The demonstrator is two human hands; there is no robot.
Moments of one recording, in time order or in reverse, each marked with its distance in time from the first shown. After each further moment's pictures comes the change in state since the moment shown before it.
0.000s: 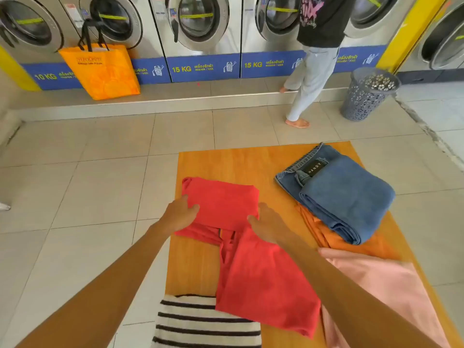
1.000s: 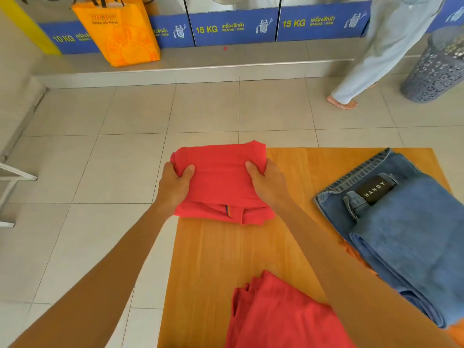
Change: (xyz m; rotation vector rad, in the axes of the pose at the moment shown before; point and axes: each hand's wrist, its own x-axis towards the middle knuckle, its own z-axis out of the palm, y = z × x) left_hand 0.156 -0.007 -0.035 -0.479 0.386 -0.088; right_hand 0.192 -0.079 -0.017 0.384 0.240 -0.211
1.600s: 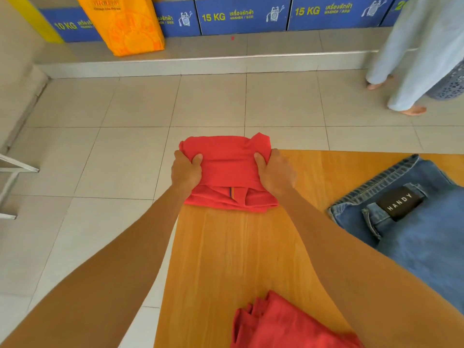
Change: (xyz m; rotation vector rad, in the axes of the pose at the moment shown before) left_hand 0.068 0.007 0.045 0.099 0.088 -0.076; right_hand 0.080 0.028 0.020 -0.524 0.106 0.024
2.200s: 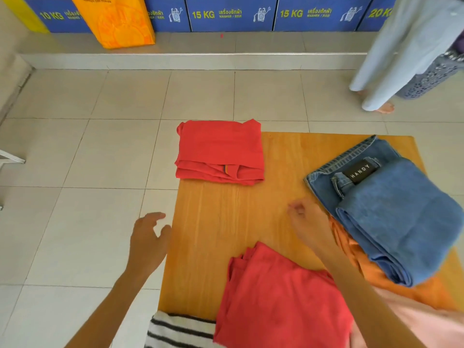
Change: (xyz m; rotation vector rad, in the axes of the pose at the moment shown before) left_hand -0.202 -0.128 -0.095 0.200 -0.029 0.081; right_hand -0.196 0.102 -0.079 0.295 -0.116 0.152
